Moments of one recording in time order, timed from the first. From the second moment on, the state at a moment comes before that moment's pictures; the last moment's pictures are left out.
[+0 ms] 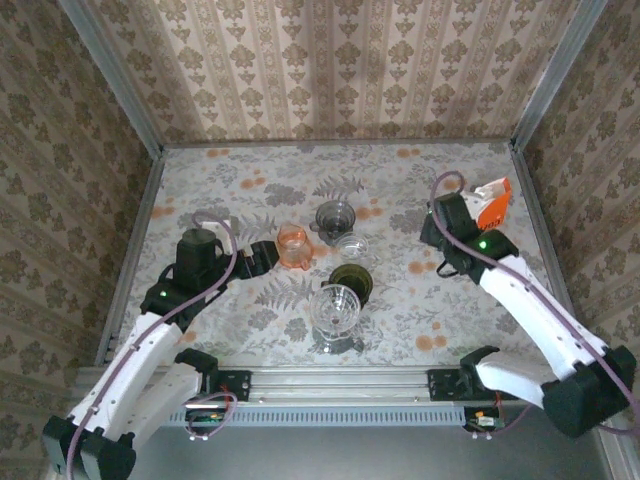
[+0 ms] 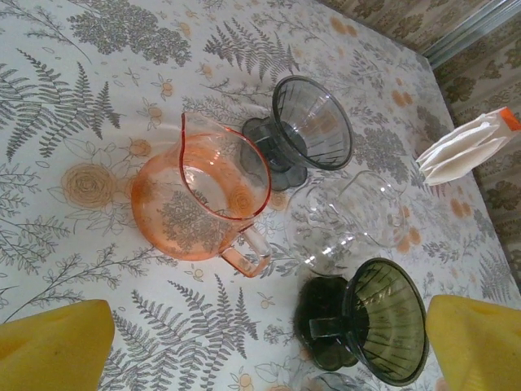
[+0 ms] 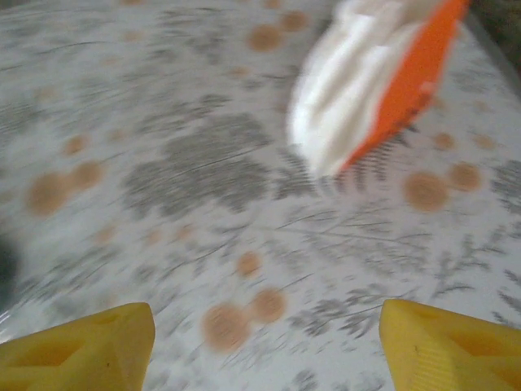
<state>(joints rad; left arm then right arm) -0.42 0.75 0.66 -0.46 0.26 -0.56 0.32 1.14 0.99 -0.78 0.48 0.61</state>
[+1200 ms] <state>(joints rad) -0.42 0.81 0.63 -0.40 0.29 -0.56 -0.23 1.72 1.37 -0.64 0.31 0.55</state>
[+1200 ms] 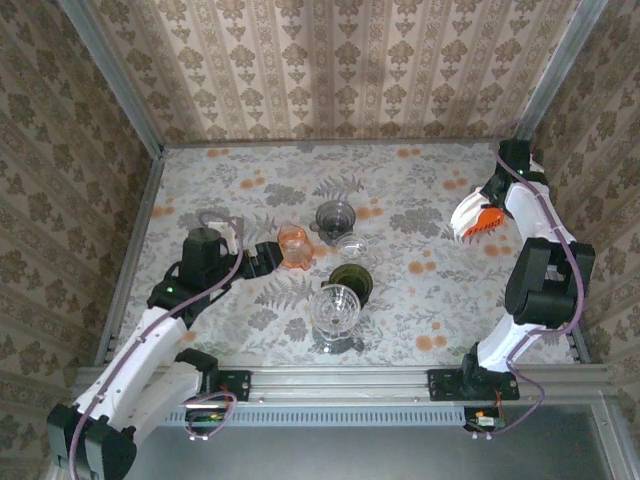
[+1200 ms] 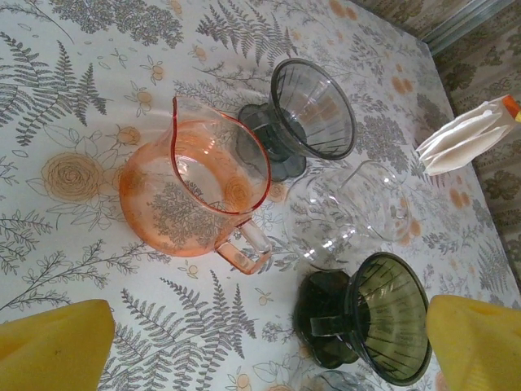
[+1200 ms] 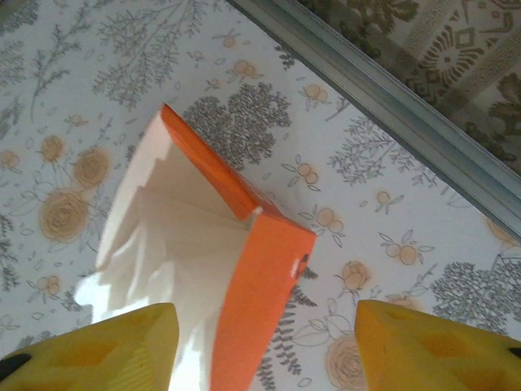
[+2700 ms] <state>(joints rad) -0.42 0.87 0.63 -0.37 0.30 -0.57 0.07 2.02 1.88 -0.81 0.07 0.01</state>
